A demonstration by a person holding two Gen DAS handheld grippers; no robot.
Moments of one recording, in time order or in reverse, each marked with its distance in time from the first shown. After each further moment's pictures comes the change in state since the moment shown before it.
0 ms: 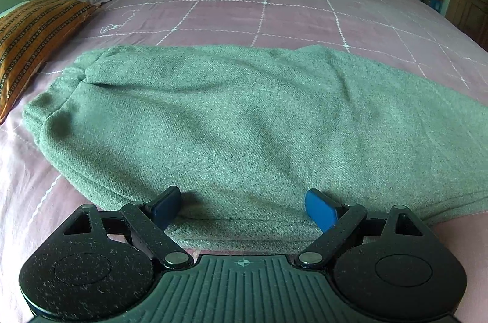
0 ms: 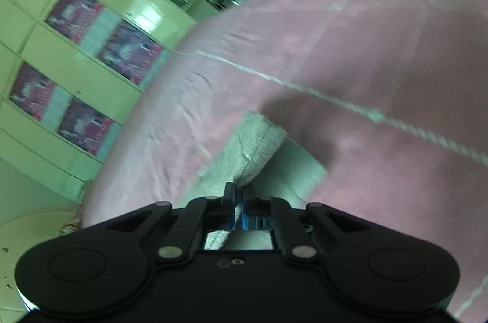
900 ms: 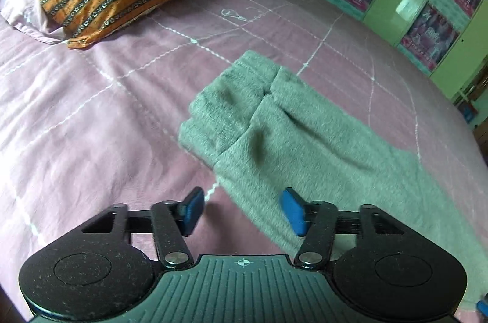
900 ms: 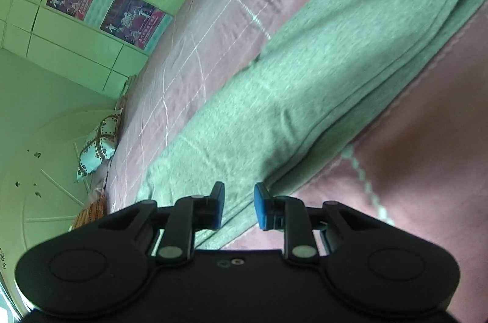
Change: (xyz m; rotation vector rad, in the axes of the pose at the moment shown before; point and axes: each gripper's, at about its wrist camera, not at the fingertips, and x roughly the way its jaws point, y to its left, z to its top) left arm -0.006 0.181 -0.004 -0.481 -0.042 -0.045; right arm 0.036 0.117 -0.135 -0.115 0.369 0.199
